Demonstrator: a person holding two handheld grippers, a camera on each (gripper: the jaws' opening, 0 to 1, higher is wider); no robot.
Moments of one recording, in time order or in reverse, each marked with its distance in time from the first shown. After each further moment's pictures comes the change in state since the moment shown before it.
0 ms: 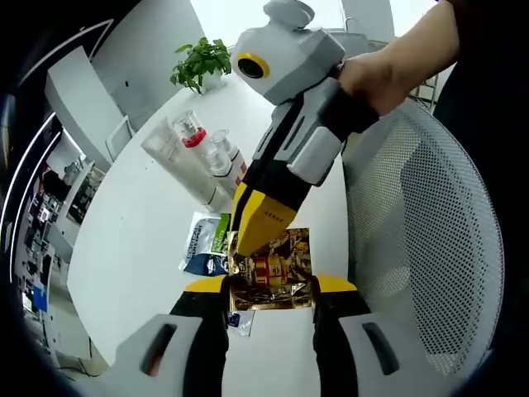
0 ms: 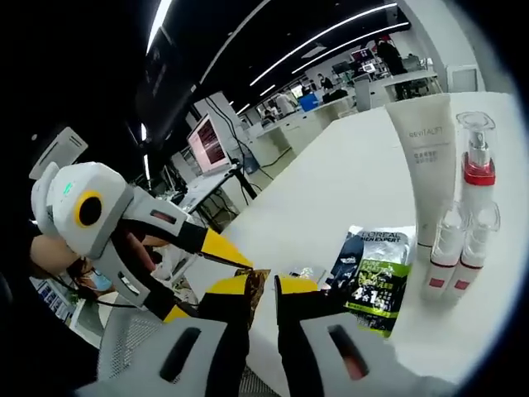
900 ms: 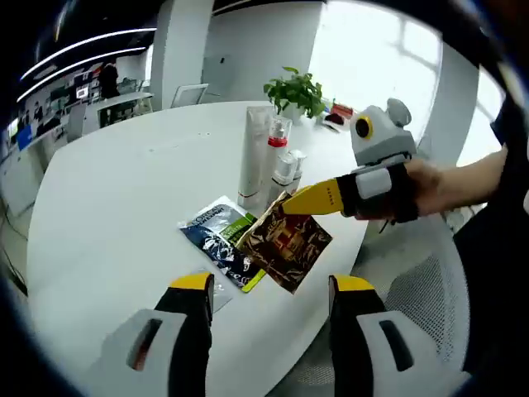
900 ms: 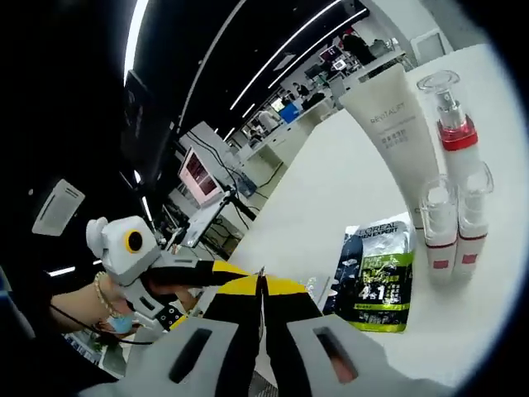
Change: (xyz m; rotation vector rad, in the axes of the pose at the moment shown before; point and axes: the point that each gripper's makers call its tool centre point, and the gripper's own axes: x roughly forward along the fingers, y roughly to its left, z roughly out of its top) left arm -0.010 0.020 -0.022 -0.867 -0.381 -0.010; right arm -0.004 -0.005 0.021 0.242 -0.146 0.009
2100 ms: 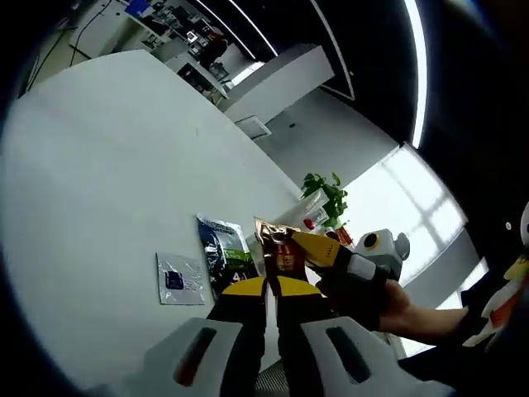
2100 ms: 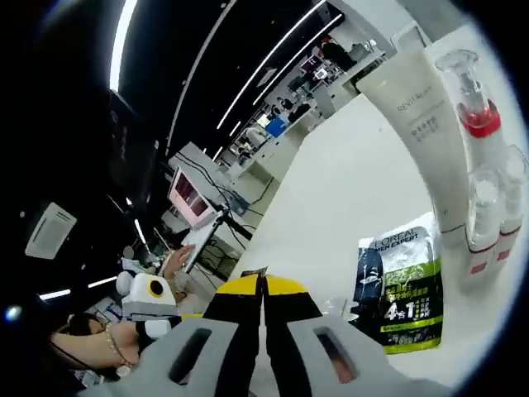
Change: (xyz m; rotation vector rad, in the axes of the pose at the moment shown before) left arm -0.013 0.039 0.008 -0.562 -0.290 -0.065; right arm 0.051 -0.004 0.007 -0.105 -0.024 -0.108
